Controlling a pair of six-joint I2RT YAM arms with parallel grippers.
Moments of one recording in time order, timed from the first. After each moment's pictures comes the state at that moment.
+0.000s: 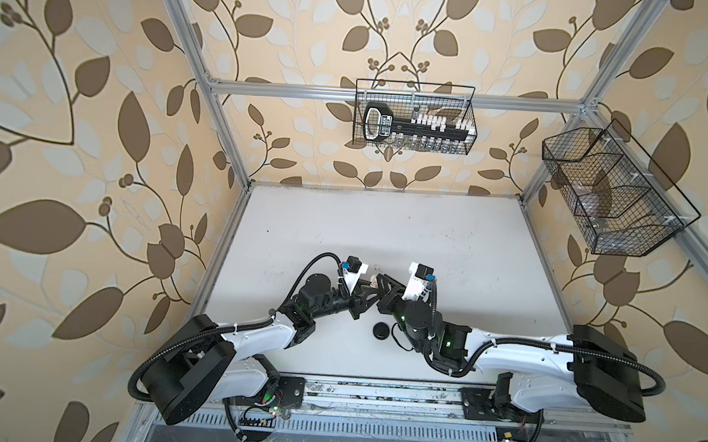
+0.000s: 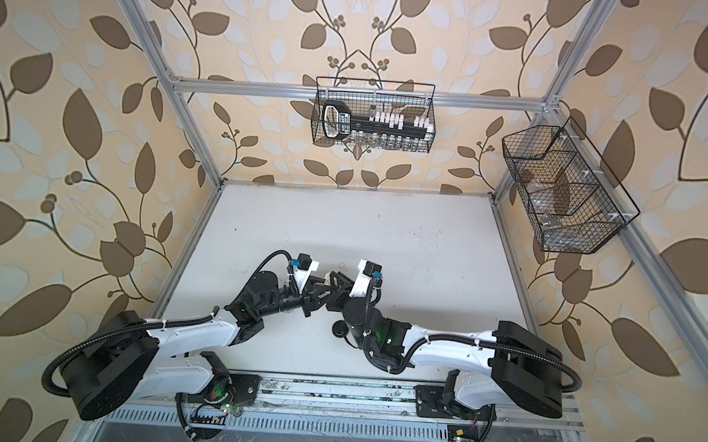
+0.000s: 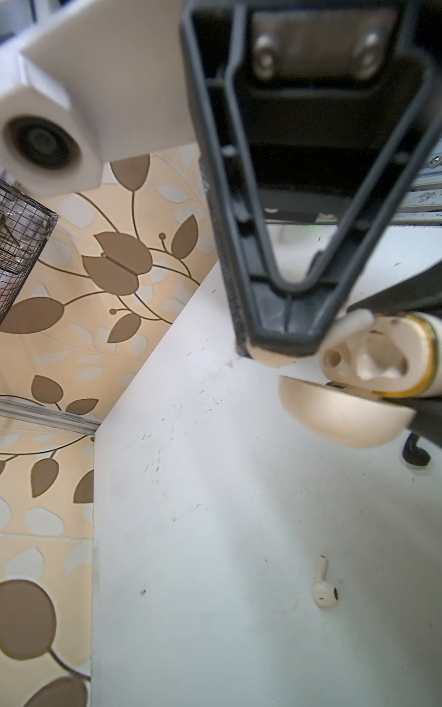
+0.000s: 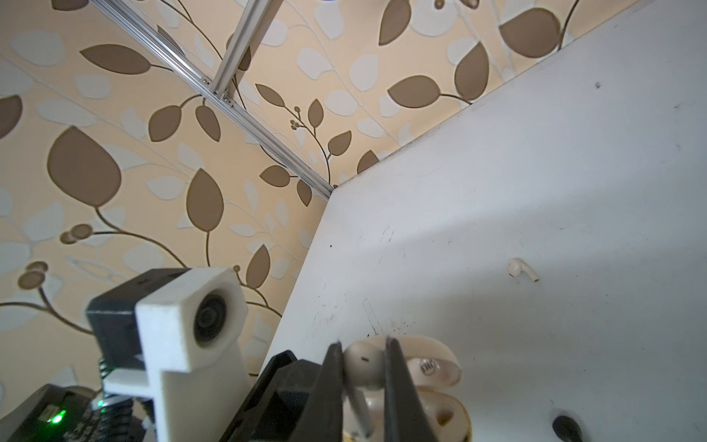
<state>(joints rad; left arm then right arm) -0.66 1.22 0.32 0.76 0.48 -0.35 1.18 1.36 0.62 0.54 0.73 0.90</state>
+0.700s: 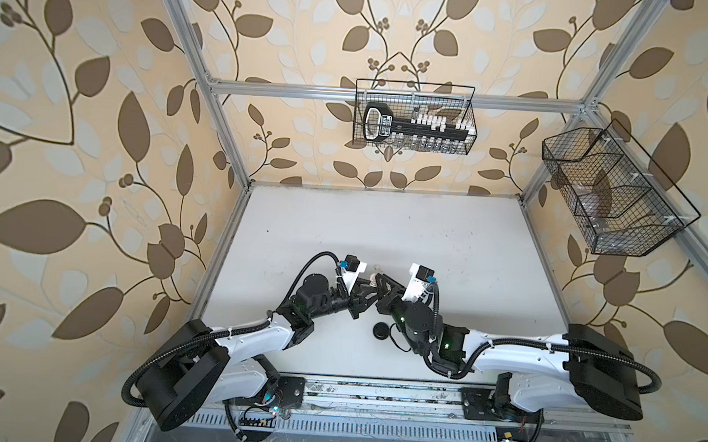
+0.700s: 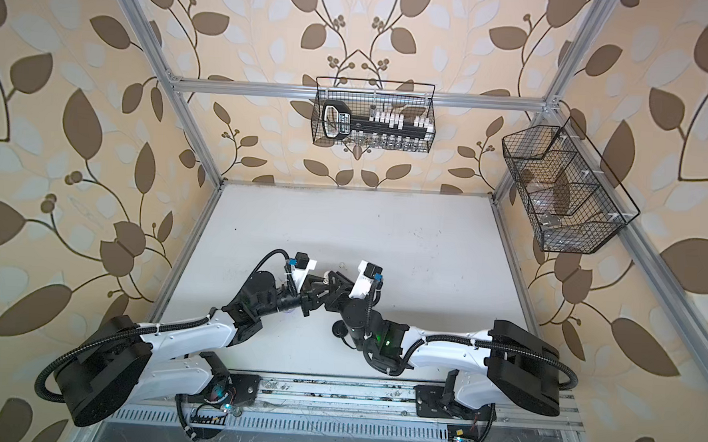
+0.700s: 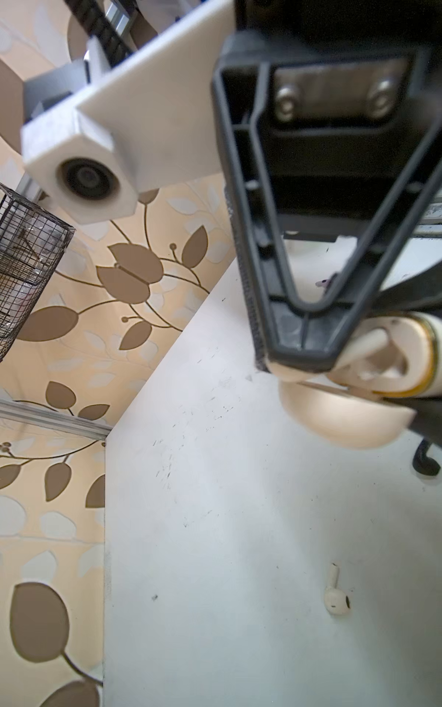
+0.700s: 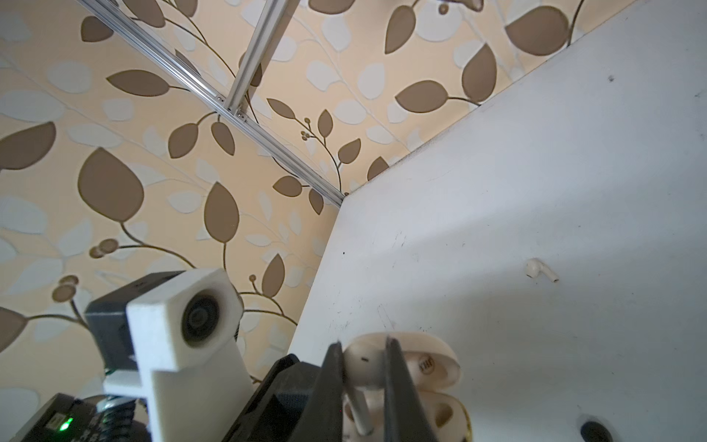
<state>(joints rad) -0.66 1.18 0.32 0.75 0.49 -0.37 1.19 1.37 0.60 0.63 0.75 0.92</state>
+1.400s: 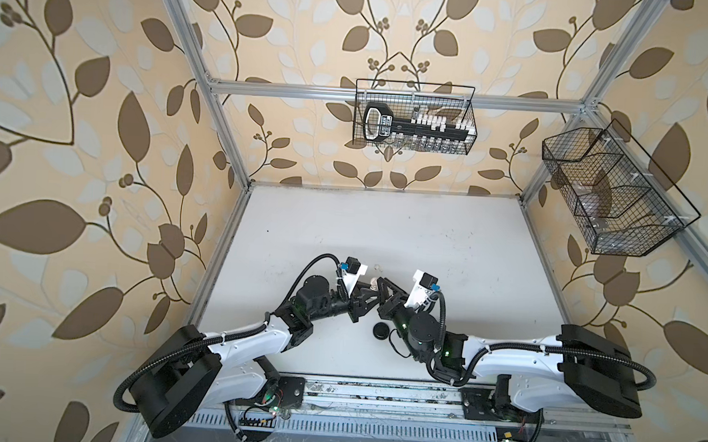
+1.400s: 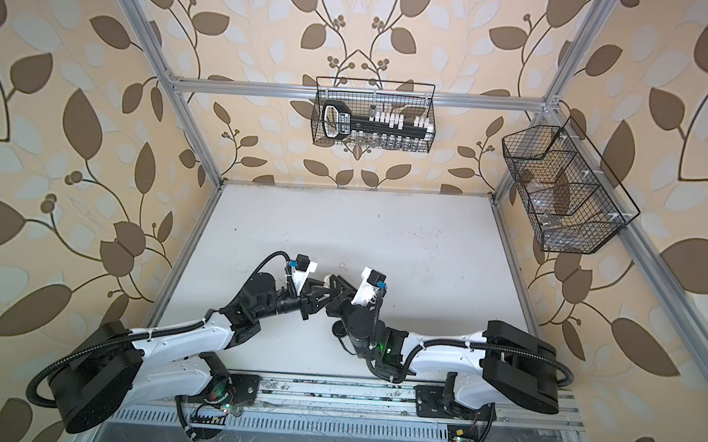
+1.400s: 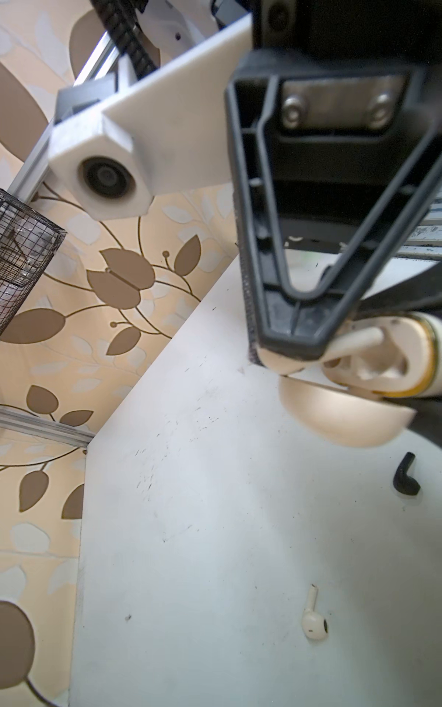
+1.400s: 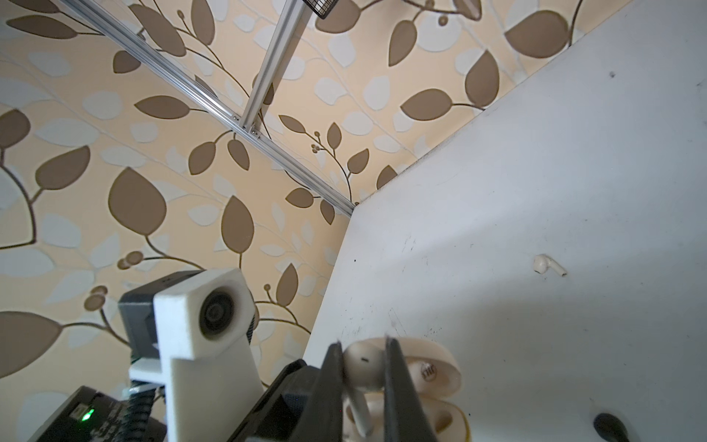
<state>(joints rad) -0.67 1.14 0.32 0.68 0.49 -0.41 1.24 1.38 0.54 0.76 0.82 0.93</state>
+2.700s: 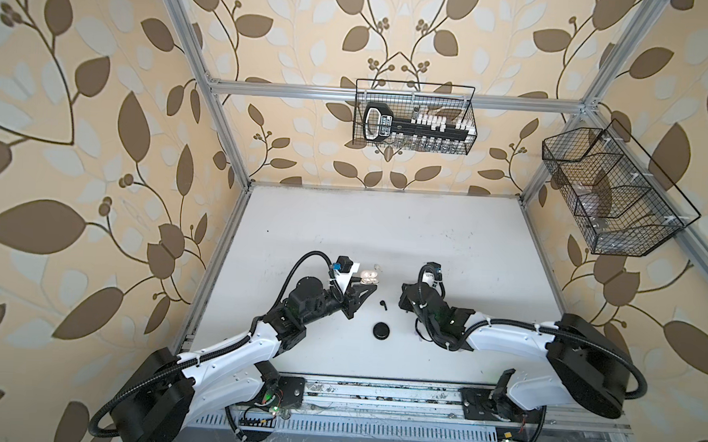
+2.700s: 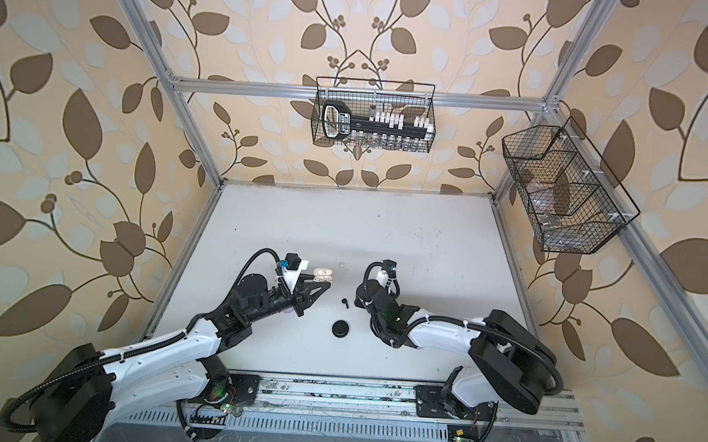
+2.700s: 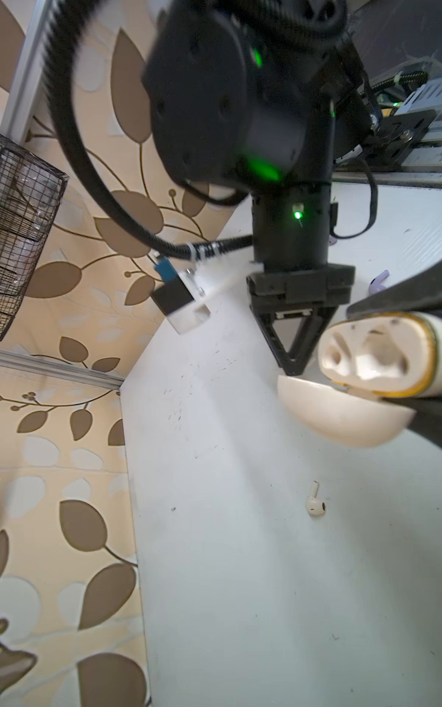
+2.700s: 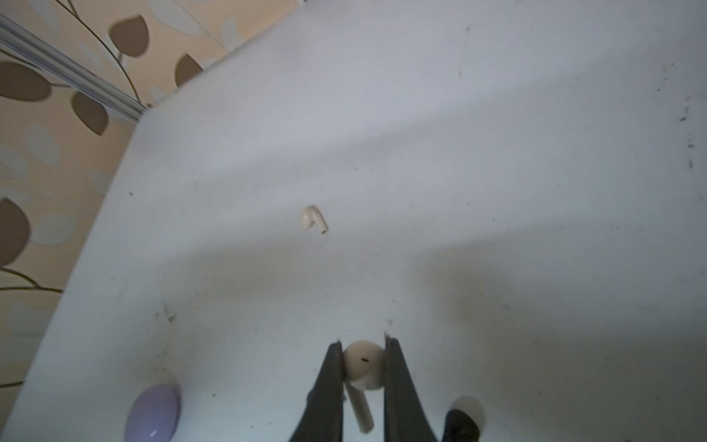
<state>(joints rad) -0.67 0.96 0.33 0.49 0.30 -0.26 0.87 1.48 0.58 0.17 0.48 0.91</state>
